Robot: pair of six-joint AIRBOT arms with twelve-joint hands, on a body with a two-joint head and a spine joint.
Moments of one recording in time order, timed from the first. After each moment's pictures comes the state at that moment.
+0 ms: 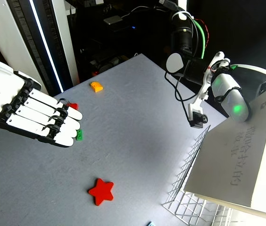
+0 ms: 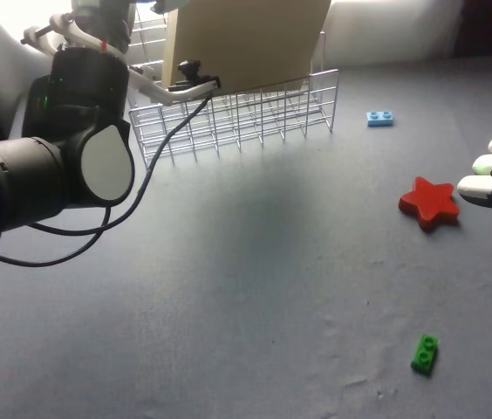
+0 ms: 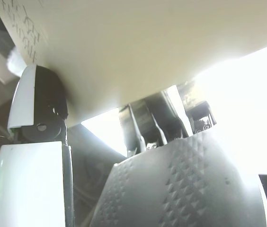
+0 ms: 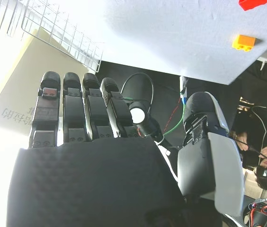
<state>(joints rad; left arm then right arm) 0.36 -1.51 1.67 2.56 1.10 -3.00 -0.27 -0.37 0.63 -1.71 0.20 0.43</state>
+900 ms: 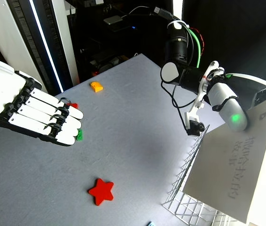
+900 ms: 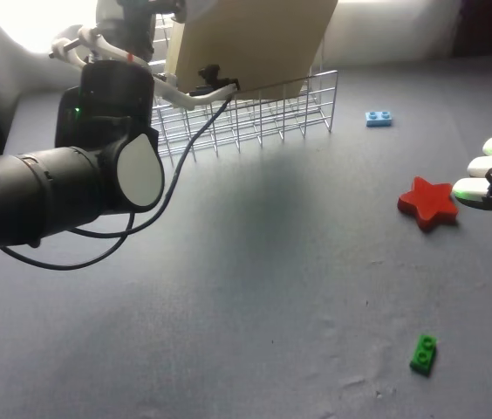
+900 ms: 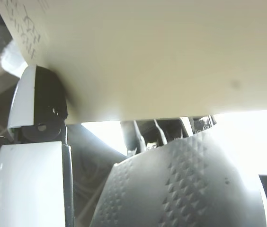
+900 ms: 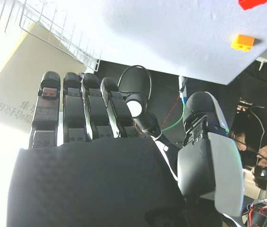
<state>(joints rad) 0.37 -1.60 1.76 2.54 1.14 -3.01 -0.27 -0.38 0.63 -1.71 0.20 0.42</state>
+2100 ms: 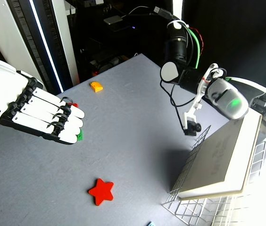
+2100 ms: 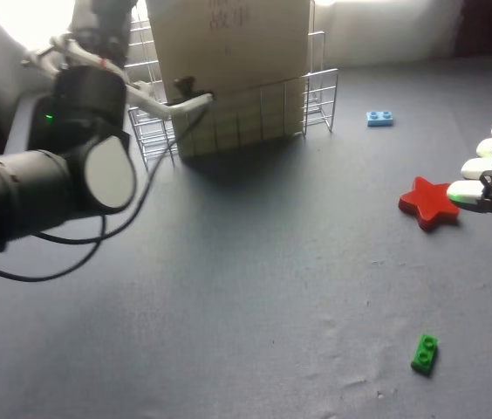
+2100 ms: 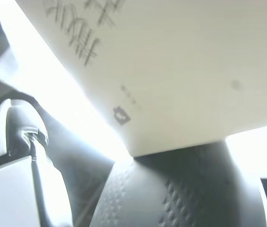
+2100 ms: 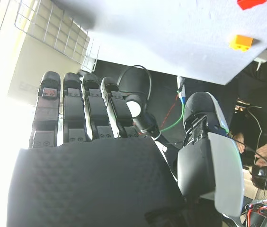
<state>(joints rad) 0.39 -1.53 1.72 2.49 1.09 -3.01 -0.27 -0.39 0.63 -1.71 0.20 0.42</state>
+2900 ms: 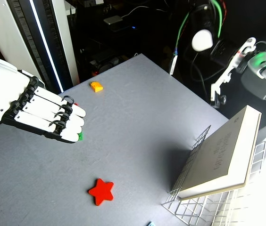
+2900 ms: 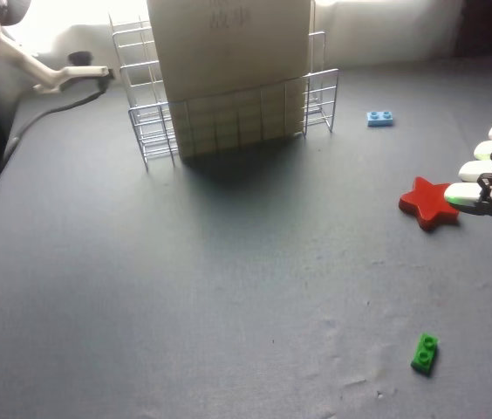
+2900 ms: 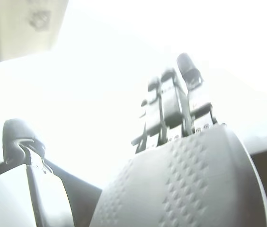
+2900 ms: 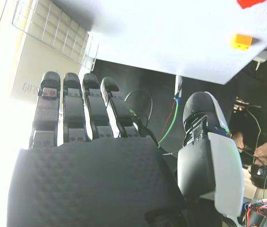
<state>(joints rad) 0.28 -1.22 1.57 2.44 0.64 -3.01 -0.27 -0.39 0.63 -1.71 0.20 0.42</state>
